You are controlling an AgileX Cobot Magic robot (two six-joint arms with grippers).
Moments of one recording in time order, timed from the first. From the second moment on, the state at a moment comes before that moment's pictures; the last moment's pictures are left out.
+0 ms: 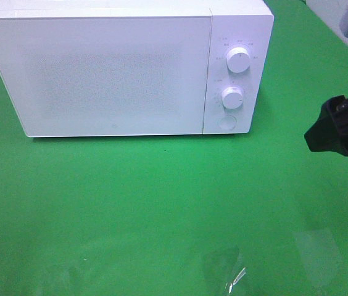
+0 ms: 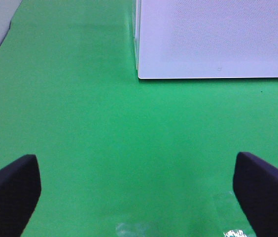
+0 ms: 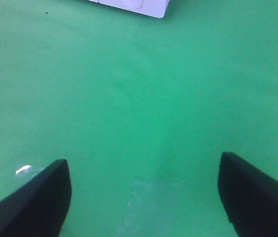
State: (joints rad) left arm 0.00 0.00 -0.50 -0.09 1.04 0.05; right arm 0.39 1.06 -0.75 -0.11 0.68 0.10
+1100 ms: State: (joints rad) left arm 0.00 0.00 -0.50 -0.09 1.04 0.05; right arm 0.13 0.12 -0.63 -0.06 1.05 0.09
